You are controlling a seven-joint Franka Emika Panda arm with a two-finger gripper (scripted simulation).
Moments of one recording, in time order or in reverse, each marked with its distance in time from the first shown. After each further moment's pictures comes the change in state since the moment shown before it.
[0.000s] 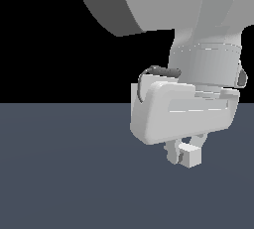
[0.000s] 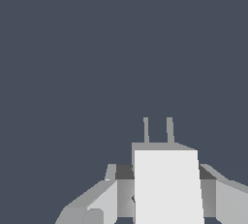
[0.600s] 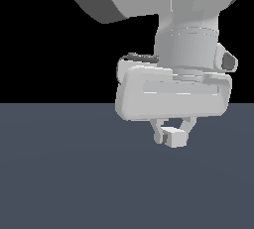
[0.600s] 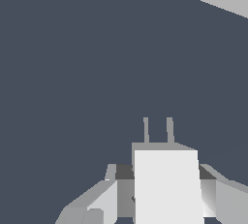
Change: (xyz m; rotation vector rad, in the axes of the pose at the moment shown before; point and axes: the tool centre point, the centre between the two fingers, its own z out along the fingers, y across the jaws) arm 0.023 -0.008 -0.021 -0.031 0.003 0.173
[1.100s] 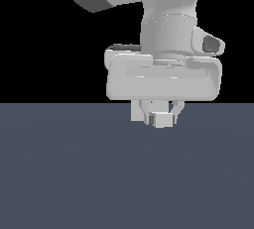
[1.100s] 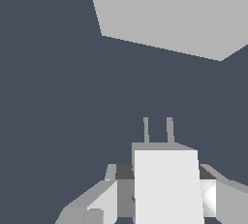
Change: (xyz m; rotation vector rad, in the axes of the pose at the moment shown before) arm 0.027 -0.008 -0.023 -0.036 0.002 0.196
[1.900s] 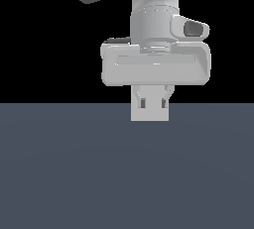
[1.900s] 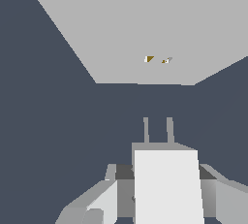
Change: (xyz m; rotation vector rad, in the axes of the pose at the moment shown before) arm 0.029 -0.007 -0.024 -0.041 -0.003 0.213
